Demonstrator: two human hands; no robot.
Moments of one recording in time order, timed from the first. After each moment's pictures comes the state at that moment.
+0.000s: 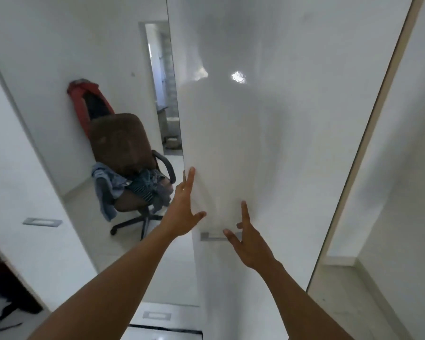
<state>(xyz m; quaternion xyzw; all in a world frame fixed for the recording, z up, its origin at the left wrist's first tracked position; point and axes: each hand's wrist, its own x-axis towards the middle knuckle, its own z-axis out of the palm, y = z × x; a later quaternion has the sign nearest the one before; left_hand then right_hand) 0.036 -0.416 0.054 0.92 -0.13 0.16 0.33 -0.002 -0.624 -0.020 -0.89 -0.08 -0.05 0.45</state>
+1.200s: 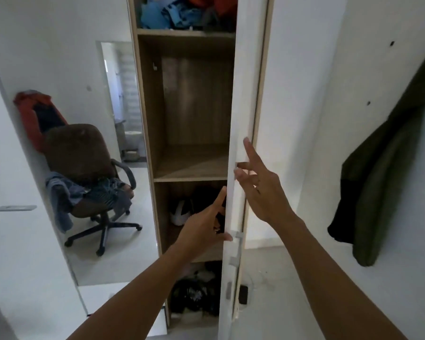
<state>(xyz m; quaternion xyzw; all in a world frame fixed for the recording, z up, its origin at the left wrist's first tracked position) -0.256 -0.568 0.052 0.89 -0.33 0.14 0.28 -0.314 -0.727 0.155 -0.85 -0.15 -0.31 0.40</state>
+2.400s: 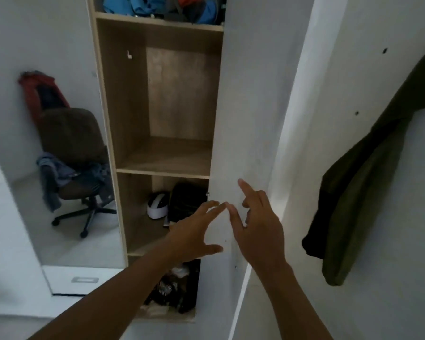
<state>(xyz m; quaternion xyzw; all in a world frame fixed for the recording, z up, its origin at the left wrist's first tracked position) -0.272 -0.724 0.047 0.89 -0.34 0.12 0.27 -0.344 -0.891 0.101 -0.85 -0.11 -0.46 0.25</state>
